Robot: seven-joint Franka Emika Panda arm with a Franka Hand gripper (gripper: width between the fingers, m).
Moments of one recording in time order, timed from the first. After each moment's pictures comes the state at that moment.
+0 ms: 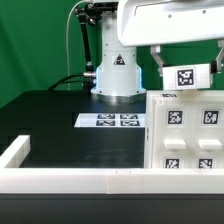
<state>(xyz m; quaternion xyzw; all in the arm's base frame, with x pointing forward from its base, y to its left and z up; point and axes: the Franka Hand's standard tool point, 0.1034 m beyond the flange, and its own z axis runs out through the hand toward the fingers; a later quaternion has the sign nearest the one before) 0.617 0.068 0.163 -0.96 0.26 -0.03 0.05</state>
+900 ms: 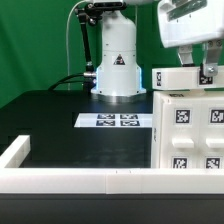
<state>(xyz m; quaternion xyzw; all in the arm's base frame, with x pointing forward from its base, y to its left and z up) 0.612 0.084 0.160 -0.68 0.73 0.00 0.09</state>
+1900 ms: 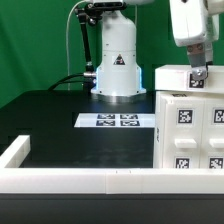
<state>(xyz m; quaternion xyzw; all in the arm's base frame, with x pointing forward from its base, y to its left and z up) 0.614 0.092 0.170 -0.57 0.82 0.03 0.11</state>
